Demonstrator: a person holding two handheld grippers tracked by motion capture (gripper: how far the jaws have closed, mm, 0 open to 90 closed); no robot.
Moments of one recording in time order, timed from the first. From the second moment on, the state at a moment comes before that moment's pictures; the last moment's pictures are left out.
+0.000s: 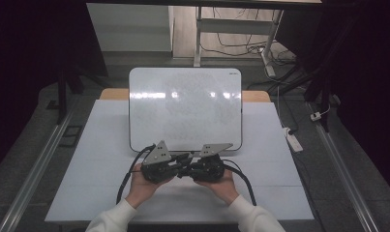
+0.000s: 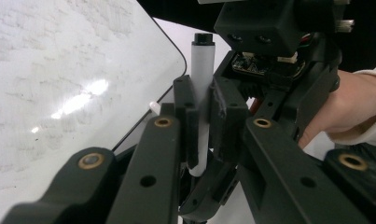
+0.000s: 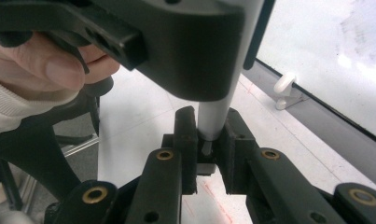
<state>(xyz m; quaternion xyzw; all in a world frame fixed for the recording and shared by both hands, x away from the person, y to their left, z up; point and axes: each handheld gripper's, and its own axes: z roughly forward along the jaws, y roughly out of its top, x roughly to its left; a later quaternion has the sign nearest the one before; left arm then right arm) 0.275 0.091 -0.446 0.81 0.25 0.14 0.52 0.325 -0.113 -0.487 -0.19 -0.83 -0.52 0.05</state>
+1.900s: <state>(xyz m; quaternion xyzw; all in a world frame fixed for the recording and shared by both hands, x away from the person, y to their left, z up) 0.488 0.218 -0.362 0.73 0.49 0.22 0.42 0.323 -0.278 -0.490 -0.32 -0.78 -0.49 -0.21</state>
